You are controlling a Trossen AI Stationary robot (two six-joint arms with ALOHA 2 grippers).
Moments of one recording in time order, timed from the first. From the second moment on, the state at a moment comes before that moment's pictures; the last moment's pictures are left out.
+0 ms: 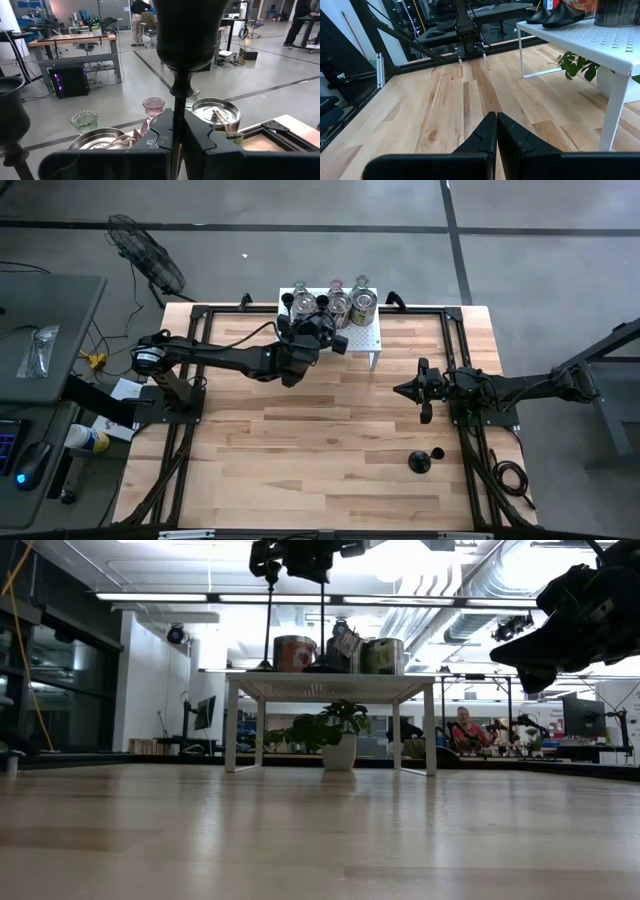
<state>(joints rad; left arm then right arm) 0.00 1.69 1.41 0.16 -1.20 -0.19 0.01 0.32 0.01 0.18 0.08 0.21</state>
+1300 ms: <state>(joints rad) 0.03 1.71 1.41 0.15 -1.08 -0.04 0.01 0.32 0.01 0.18 0.08 0.21</state>
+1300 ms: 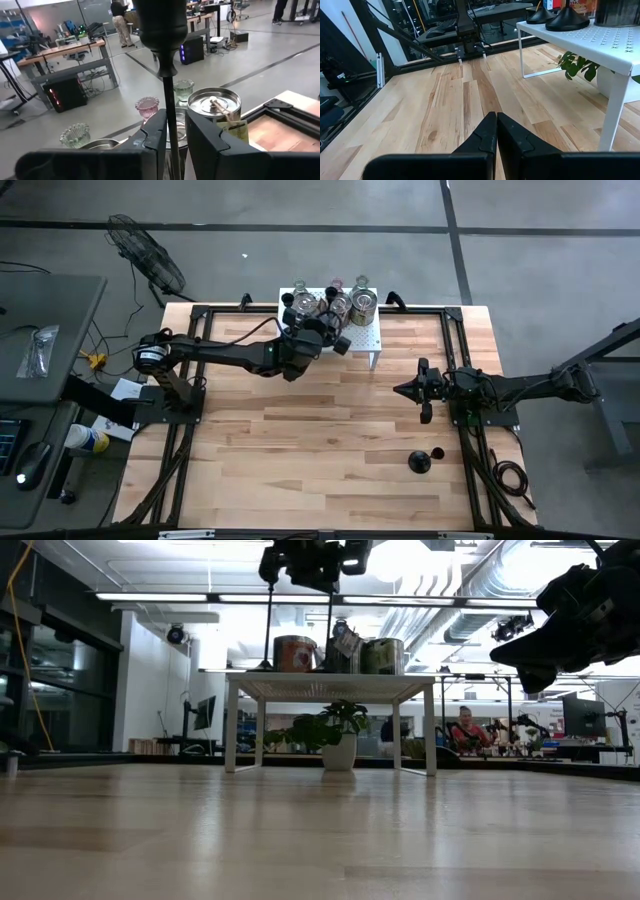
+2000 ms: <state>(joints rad) 0.03 1.71 1.41 0.16 -1.23 0.05 0.01 0.32 0.01 0.18 0.08 0.21</state>
